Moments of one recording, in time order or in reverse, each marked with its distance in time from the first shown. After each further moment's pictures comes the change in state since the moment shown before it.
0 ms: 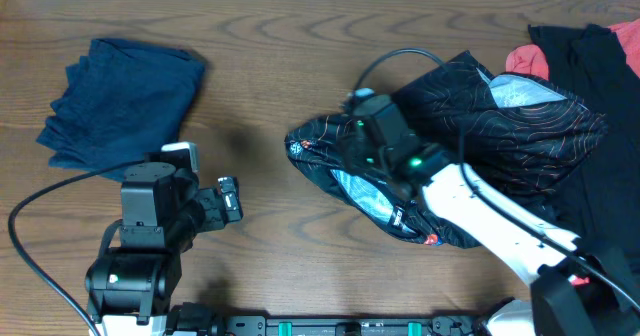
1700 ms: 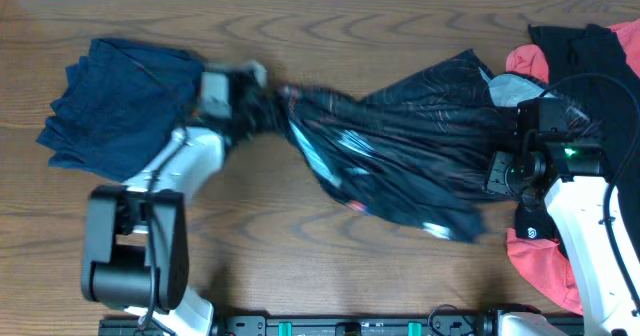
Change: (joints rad) left arm -0.047 1.005 0.231 0.761 0.341 -0.160; right arm -0.634 -0.271 0.000 -0.726 0.154 0.019
